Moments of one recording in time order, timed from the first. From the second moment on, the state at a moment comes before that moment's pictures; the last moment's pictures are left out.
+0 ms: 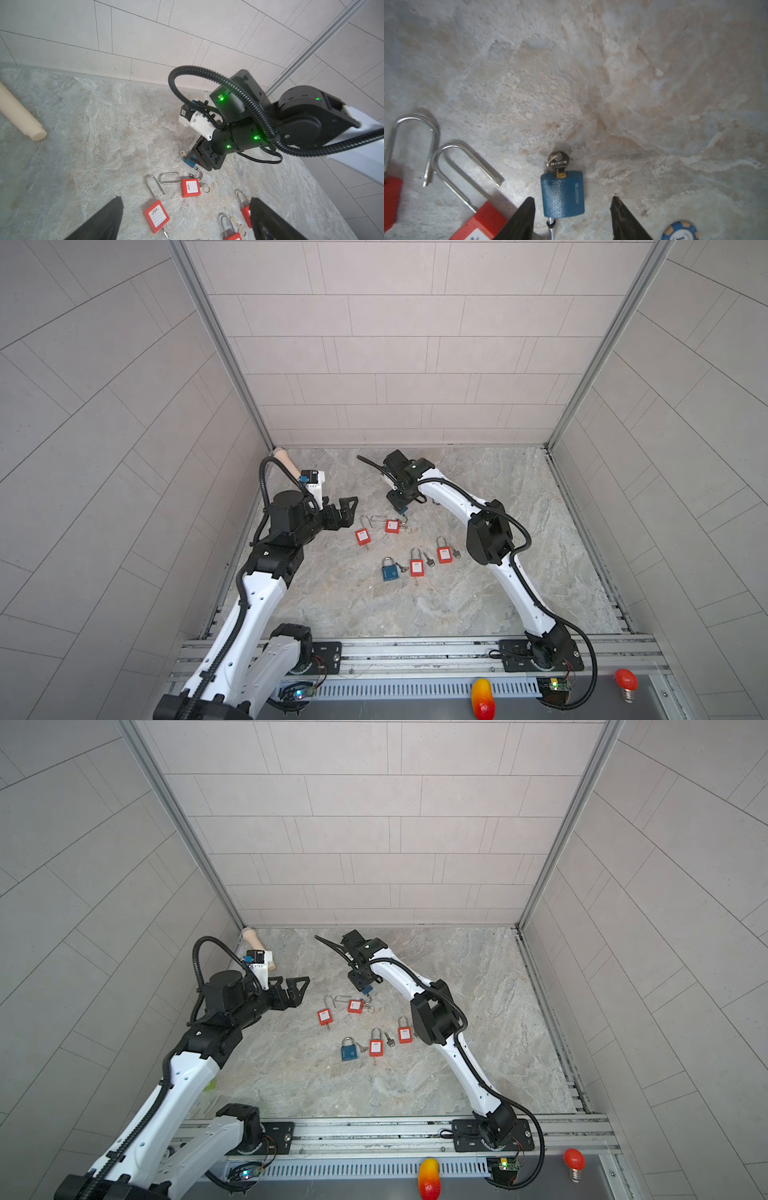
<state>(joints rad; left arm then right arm) -0.14 0.90 0.77 -0.26 0.32 -0.28 0.61 2.55 2.41 -1.06 0.05 -0.06</state>
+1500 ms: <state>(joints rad) -0.17 1.02 0.78 -0.16 0.43 -0.31 0.58 2.32 2.16 -0.88 0.30 0.36</state>
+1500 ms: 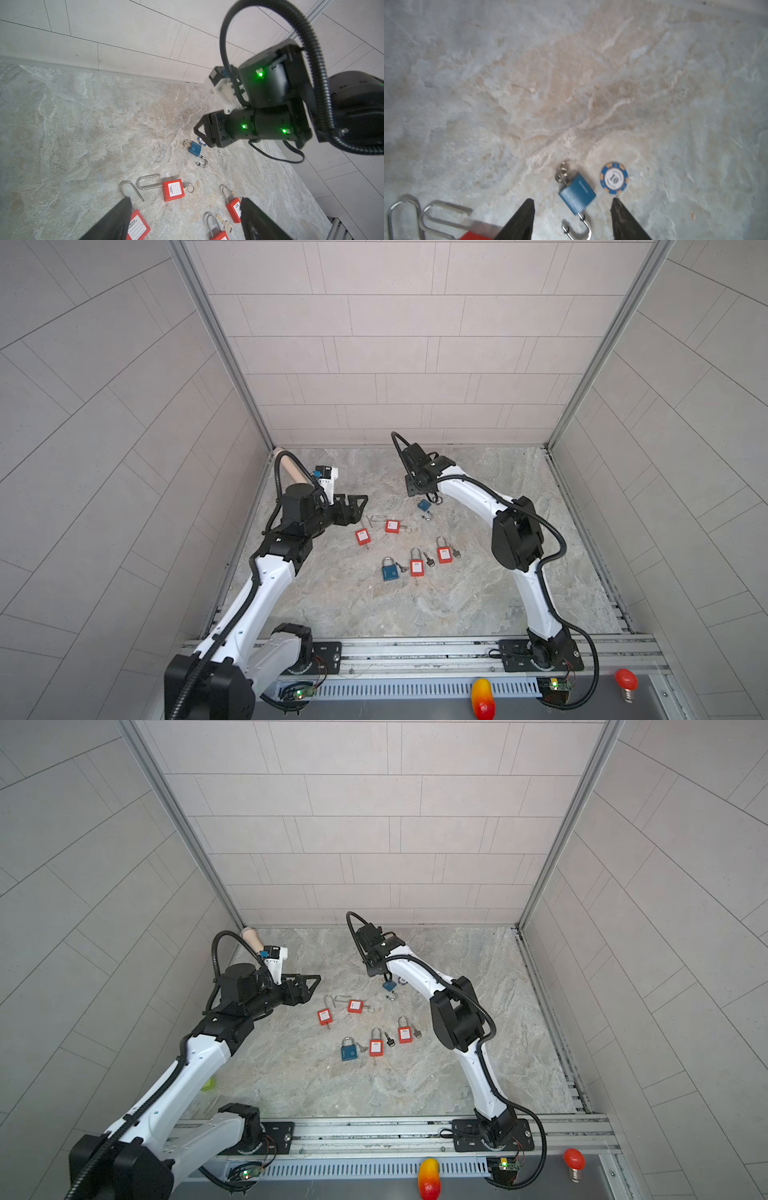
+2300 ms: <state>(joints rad) -0.17 0.92 0.77 -0.22 0.42 -0.30 0.58 2.54 2.31 -1.03 -0.03 0.15</state>
